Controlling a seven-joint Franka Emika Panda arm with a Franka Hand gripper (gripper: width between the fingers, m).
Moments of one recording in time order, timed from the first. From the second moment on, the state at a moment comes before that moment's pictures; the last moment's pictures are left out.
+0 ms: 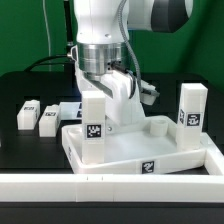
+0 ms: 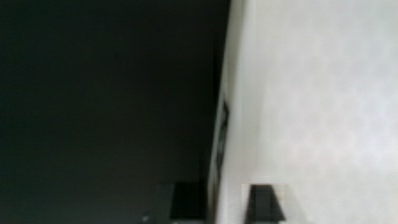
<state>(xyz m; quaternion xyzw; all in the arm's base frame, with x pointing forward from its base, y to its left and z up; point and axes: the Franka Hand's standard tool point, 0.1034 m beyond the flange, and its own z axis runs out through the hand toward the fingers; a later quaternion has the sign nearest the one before) 0.479 -0.027 0.019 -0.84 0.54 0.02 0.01</state>
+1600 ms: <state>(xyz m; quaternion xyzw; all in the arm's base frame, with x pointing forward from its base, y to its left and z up) 0.487 -0.050 0.020 -1.00 0.09 0.01 -0.01</state>
